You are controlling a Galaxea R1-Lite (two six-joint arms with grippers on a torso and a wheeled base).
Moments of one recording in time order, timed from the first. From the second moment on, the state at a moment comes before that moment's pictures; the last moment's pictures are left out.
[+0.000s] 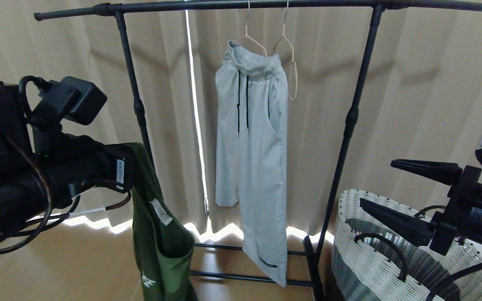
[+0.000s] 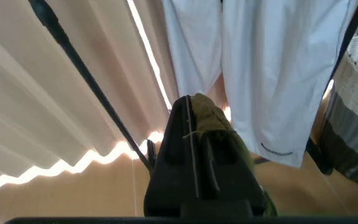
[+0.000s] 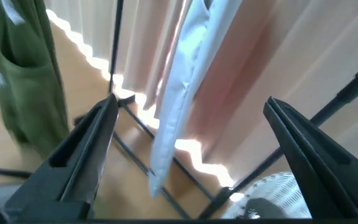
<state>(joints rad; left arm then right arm) -0.43 1.37 -0.81 -0.33 0.19 0.17 0.40 1.21 -0.50 -0.52 0.21 -0.24</state>
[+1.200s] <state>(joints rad) -0.26 1.09 -0.58 -0.32 0.13 0.21 0.20 1.15 -0.42 -0.52 -0.06 -0.37</state>
